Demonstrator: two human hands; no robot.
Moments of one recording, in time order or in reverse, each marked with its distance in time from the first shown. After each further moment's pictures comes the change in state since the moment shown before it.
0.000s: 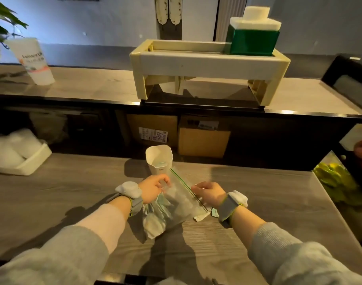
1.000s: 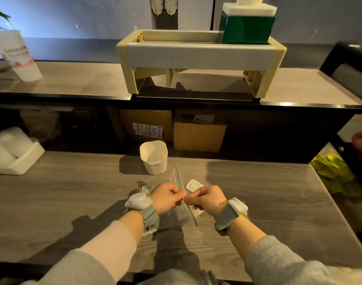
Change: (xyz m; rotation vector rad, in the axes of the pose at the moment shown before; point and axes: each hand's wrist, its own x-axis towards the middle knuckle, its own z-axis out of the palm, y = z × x) left_hand -0.012 0.039 0.060 -0.323 0.071 -0.142; right_hand -0.018 0.022 0.001 0.150 -0.072 -0.075
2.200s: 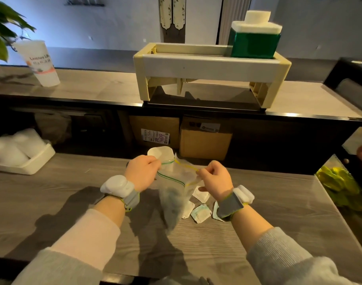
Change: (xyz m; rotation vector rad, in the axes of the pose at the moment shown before) left_hand -0.021 0.041 -0.095 0.295 0.454 0.202; right_hand 0.003 -0.067 0.001 -0.038 0.375 -0.219
